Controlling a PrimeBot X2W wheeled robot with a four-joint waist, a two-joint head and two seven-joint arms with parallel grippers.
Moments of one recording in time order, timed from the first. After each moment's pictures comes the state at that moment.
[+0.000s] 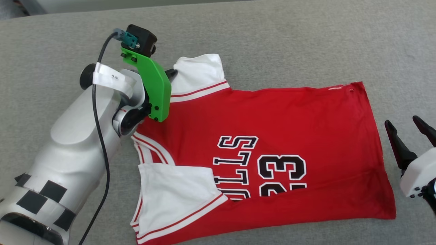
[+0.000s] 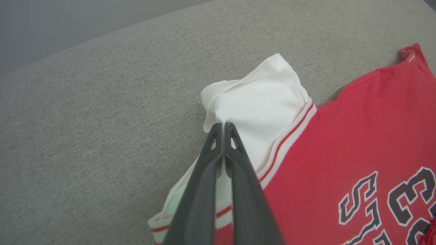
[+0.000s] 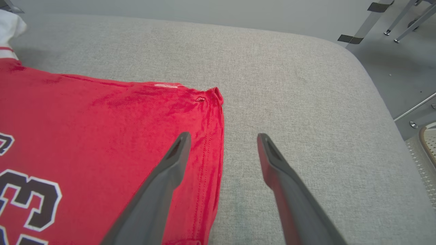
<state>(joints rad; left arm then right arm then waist) -0.97 0.39 -0.79 0.62 -0.86 -0.13 0.37 -0.14 -0.42 -0.02 -0.08 0.36 0.13 0.26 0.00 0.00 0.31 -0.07</state>
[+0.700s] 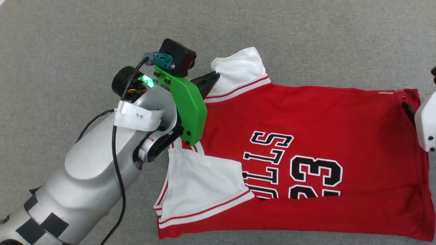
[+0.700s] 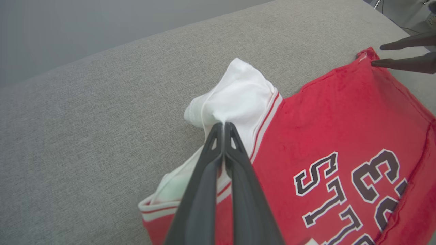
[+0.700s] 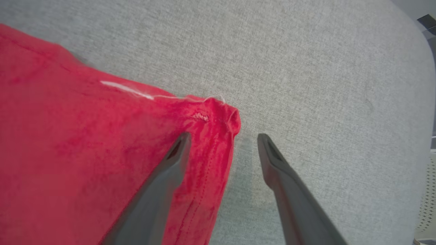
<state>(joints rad) -0.85 0.44 -0.83 0.15 -0.82 0.00 0.34 -0.56 -0.66 0.28 0.27 0.41 0.13 0.62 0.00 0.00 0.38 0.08</state>
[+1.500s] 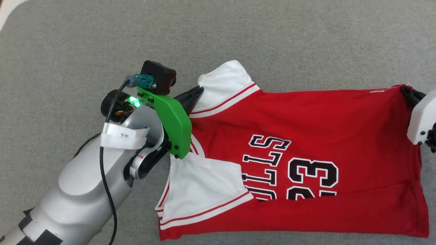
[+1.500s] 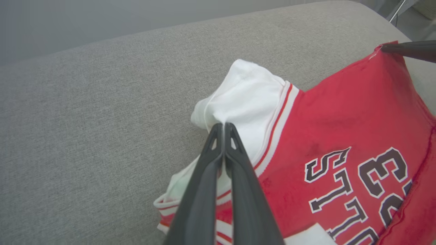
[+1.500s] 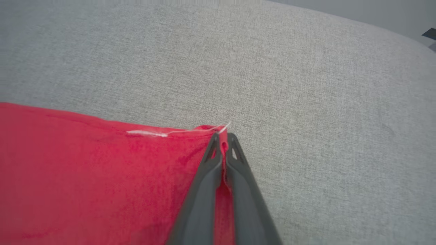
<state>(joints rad) -0.75 0.48 -0.80 0.15 -0.83 0.04 0.27 -0.64 -0.61 0.34 0.50 0.59 0.13 0.29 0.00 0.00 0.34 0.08</state>
